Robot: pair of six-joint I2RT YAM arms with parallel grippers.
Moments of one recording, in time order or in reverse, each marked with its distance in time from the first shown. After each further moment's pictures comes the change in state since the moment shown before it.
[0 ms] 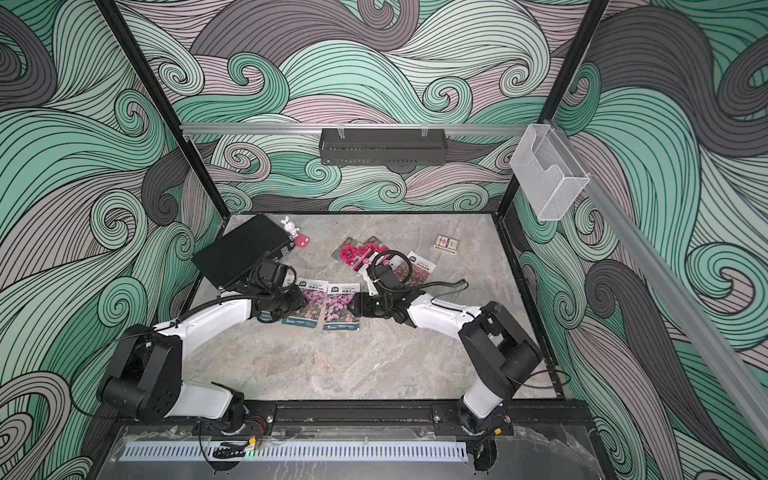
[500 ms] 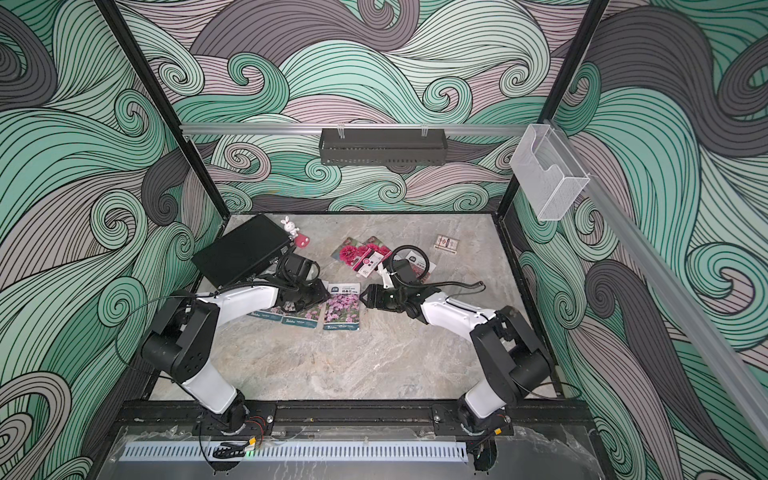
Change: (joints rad) left arm -0.107 0.270 0.157 0.130 0.025 -0.003; right arm -0.122 -0.071 -0.049 0.014 -0.050 -0.002
